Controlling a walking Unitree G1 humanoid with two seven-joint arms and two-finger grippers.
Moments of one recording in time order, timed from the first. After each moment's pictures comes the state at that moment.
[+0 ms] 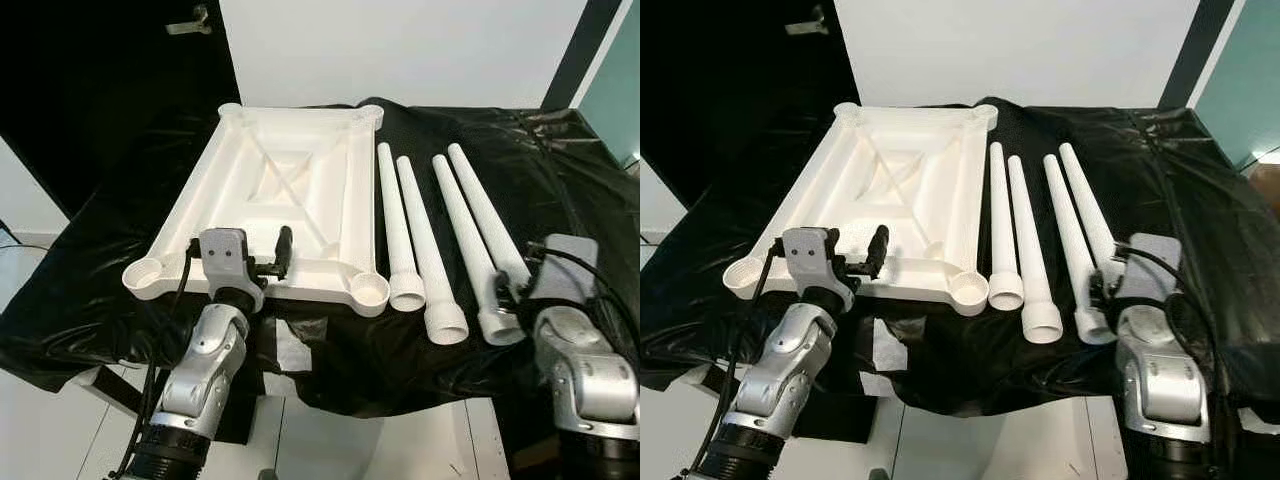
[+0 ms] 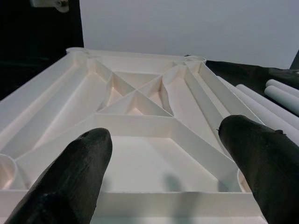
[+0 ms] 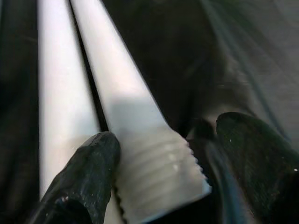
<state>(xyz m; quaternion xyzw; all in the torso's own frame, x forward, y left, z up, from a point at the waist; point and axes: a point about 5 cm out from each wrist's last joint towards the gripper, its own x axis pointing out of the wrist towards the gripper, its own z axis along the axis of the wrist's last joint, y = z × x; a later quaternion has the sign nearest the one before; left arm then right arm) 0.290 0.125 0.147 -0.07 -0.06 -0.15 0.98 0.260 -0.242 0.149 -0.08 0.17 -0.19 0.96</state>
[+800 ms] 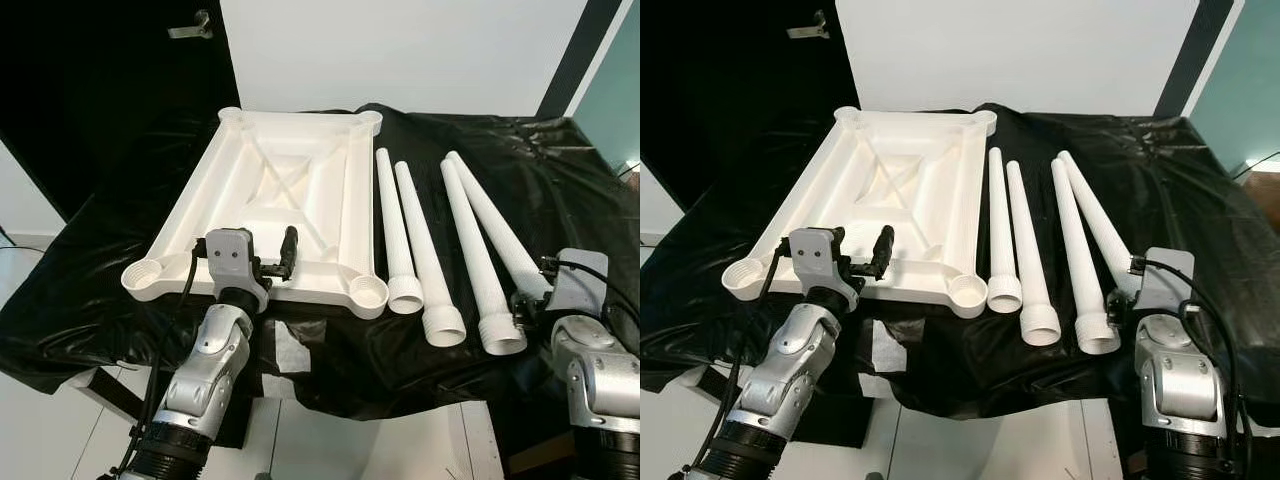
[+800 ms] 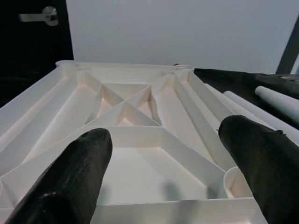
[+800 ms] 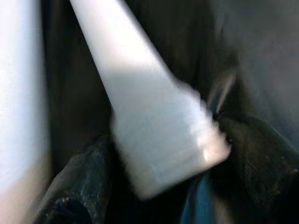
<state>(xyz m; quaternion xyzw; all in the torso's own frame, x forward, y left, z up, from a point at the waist) 0.289 0.120 0.147 -0.05 -0.07 -0.17 0.98 0.251 -0.250 0.111 -0.08 0.27 -0.19 0.94</state>
